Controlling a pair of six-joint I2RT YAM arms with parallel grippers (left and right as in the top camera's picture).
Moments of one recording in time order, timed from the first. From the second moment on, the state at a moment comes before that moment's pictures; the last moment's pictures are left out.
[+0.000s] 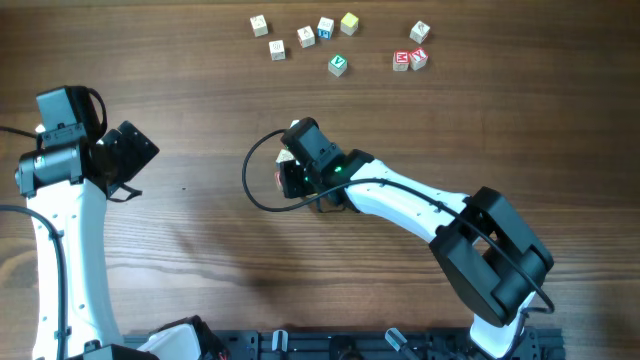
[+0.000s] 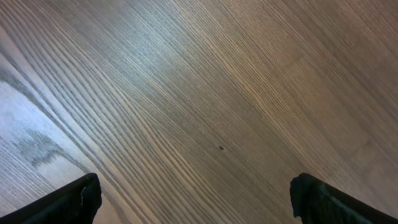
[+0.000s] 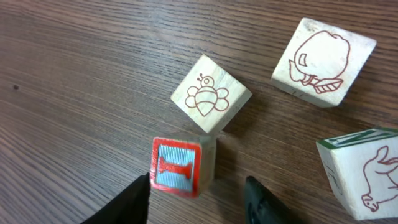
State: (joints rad) left arm 0.30 1.36 1.22 -1.03 -0.13 -0.52; right arm 0.79 1.94 1.22 -0.29 -0.09 0.54
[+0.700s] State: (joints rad) left arm 0.30 1.36 1.22 -1.03 -0.13 -0.52; right arm 0.79 1.28 1.23 -0.61 -0.11 0.58
